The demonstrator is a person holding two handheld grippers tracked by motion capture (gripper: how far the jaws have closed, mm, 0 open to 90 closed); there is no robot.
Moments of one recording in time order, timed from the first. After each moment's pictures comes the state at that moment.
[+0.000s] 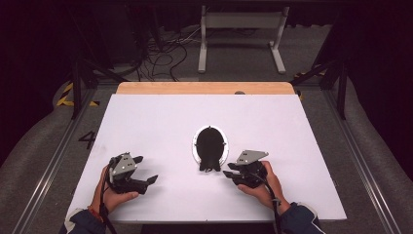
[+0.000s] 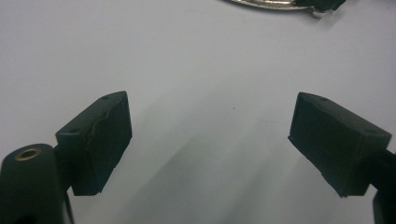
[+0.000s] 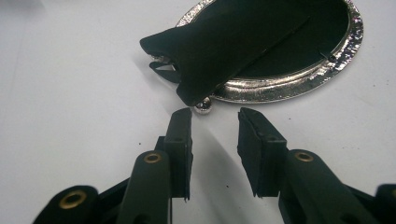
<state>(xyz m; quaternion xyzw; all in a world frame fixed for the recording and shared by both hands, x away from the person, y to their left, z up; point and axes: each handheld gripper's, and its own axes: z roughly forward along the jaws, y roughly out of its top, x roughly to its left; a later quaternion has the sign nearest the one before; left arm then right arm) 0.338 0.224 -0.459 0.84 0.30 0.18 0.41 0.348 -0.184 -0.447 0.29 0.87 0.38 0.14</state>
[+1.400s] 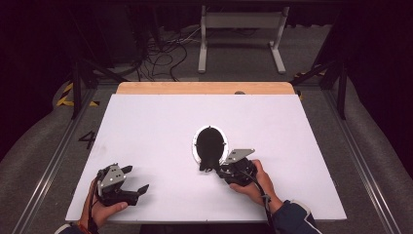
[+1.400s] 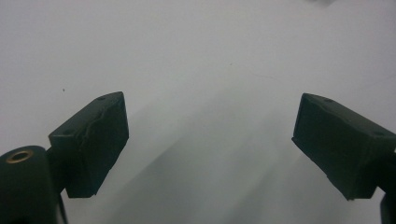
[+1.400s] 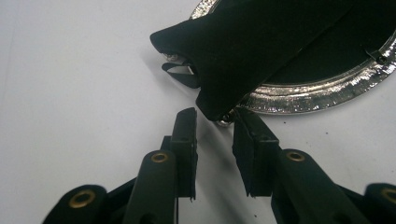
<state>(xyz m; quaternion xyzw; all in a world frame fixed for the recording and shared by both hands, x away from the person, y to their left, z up) 0.310 0.244 -0.467 0.83 0.33 0.18 0.41 0.358 -0.159 -0.451 0.29 0.89 0.34 0.12</state>
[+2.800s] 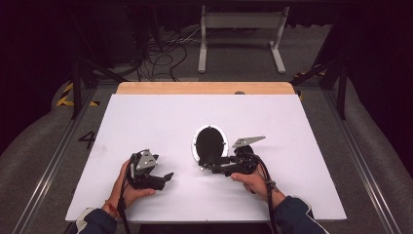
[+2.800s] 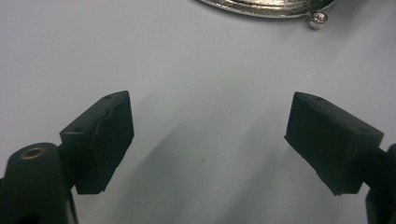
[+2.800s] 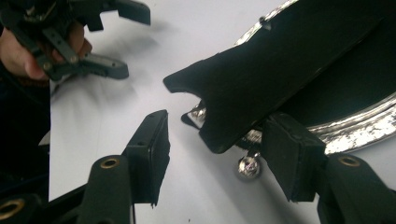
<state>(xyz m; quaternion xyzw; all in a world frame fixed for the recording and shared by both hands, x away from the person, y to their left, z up) 0.356 0.169 -0.464 0.86 0.30 0.16 0.38 0.391 -0.174 -0.452 0.35 0.81 0.47 -0.05</state>
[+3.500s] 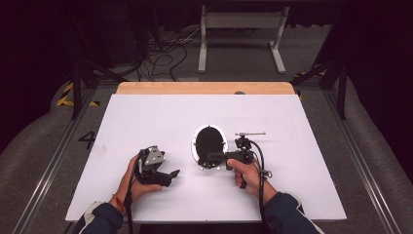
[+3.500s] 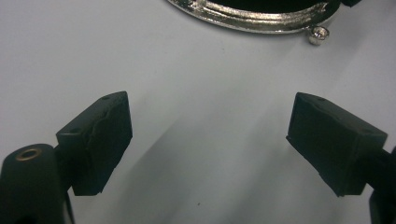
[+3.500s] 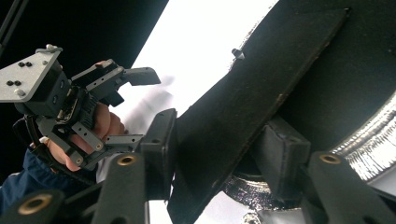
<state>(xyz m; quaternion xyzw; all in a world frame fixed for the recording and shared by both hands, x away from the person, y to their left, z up) 0.372 0.152 -0.463 0.86 0.30 0.16 0.38 0.421 -0.172 -0.471 0.47 0.70 0.51 -0.17</state>
